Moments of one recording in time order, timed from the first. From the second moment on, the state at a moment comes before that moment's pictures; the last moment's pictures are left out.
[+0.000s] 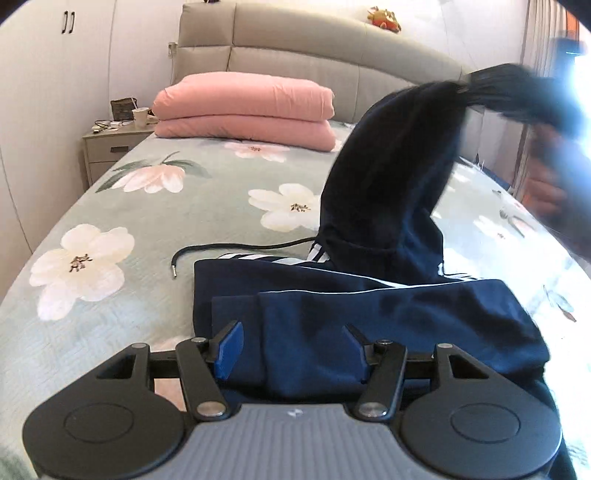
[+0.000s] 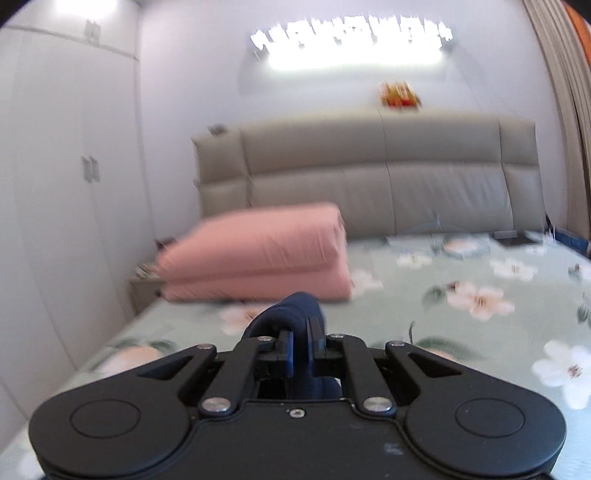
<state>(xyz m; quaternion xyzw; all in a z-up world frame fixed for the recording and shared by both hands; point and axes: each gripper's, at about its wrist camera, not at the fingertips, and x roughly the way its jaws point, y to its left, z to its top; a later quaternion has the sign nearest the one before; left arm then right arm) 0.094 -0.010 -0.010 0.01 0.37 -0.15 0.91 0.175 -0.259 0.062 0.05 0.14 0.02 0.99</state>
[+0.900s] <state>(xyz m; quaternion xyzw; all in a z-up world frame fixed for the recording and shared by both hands) 0.116 -0.024 -0.009 -0.17 0.45 -0.21 0.85 0.021 -0.302 -0.076 0.31 0.45 -0.03 0.84</state>
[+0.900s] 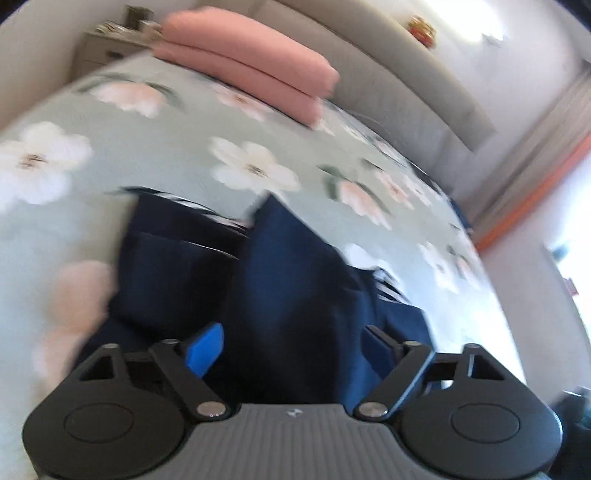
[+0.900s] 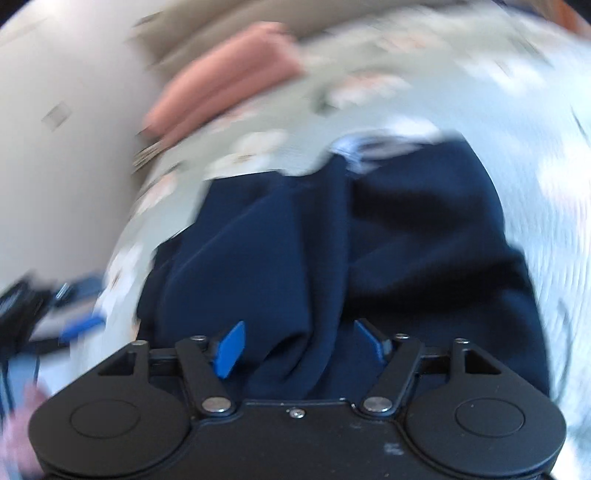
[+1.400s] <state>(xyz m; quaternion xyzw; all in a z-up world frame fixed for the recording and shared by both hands) 0.125 -0.079 0.028 -0.18 0.44 -0.32 0.82 0.009 -0.313 -0.103 0.39 0.45 0.00 0.81</state>
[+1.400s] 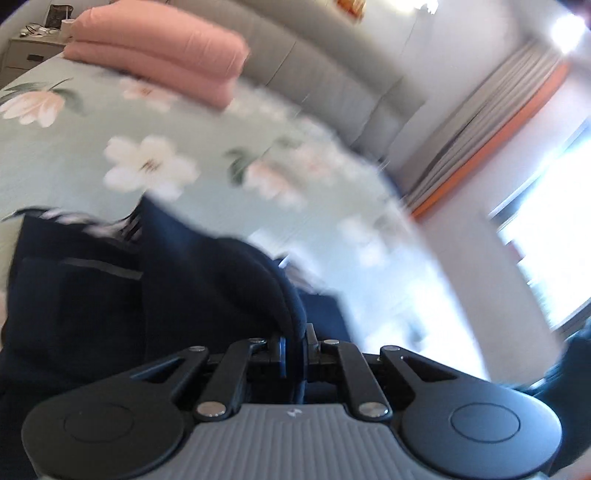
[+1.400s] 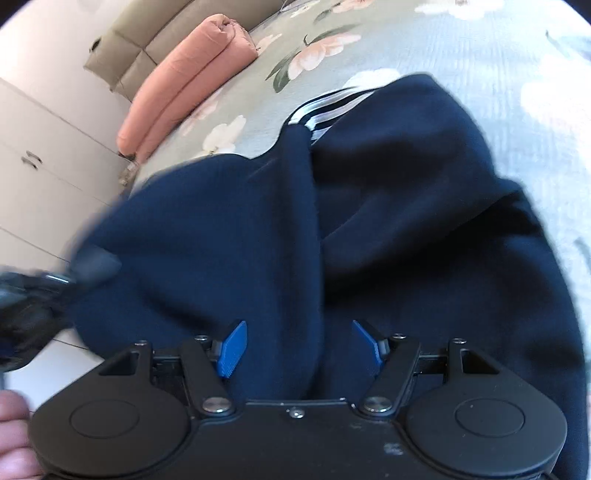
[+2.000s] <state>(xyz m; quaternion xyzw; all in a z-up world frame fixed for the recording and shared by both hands) 0.116 -0.030 0.020 -0.15 0.45 -0.26 0.84 -0.003 -0.336 -0.055 0.46 0.37 0.04 0.81</state>
